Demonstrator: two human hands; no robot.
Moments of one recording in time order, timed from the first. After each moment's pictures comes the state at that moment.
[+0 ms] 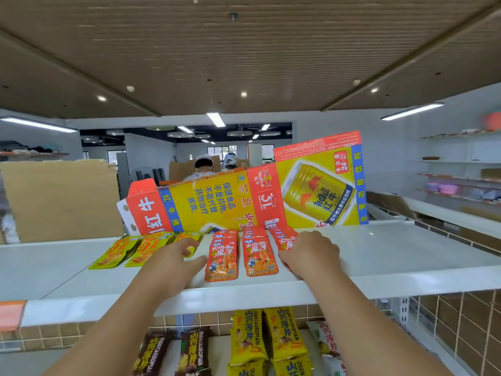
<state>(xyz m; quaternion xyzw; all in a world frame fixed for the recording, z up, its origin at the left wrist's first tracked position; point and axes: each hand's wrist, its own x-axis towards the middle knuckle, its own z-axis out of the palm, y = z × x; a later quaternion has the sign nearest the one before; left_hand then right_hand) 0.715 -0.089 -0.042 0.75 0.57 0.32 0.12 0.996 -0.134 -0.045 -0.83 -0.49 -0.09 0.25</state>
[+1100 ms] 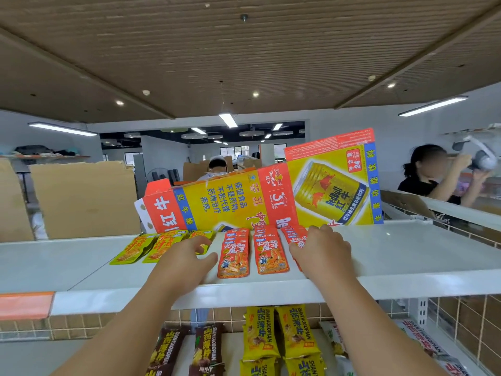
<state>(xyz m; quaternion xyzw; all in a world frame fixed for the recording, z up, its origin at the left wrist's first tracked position) 0.714 -0.084 -0.047 0.75 0.56 0.34 0.07 0.986 -0.155 -0.044 -0.79 -0.51 -0.15 0.31</state>
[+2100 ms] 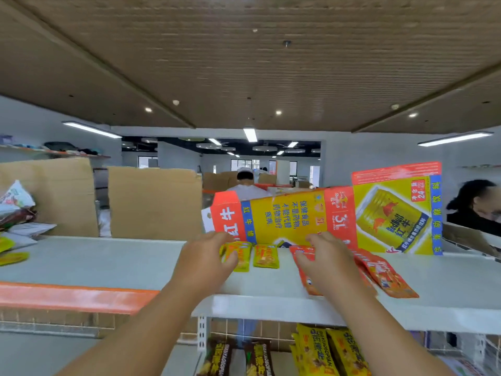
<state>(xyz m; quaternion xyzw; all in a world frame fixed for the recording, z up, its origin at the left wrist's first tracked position) 0.578 -0.074 -0.023 0.76 0.48 0.42 -0.07 0.836 -0.125 -0.018 -0.70 -0.60 -0.16 0.35</state>
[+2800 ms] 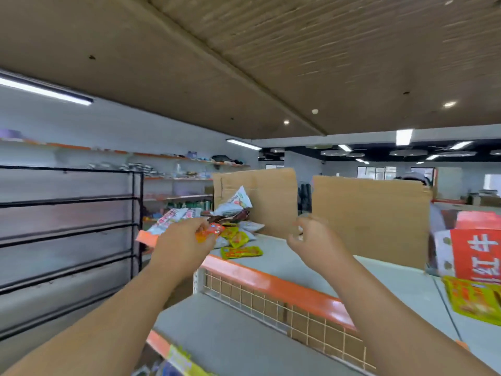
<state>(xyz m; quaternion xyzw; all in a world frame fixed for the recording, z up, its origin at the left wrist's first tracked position) 0.068 -0.105 0.003 0.56 0.70 0.42 -0.14 0.336 -0.008 0.027 -0.48 -0.80 -0.05 0.36</state>
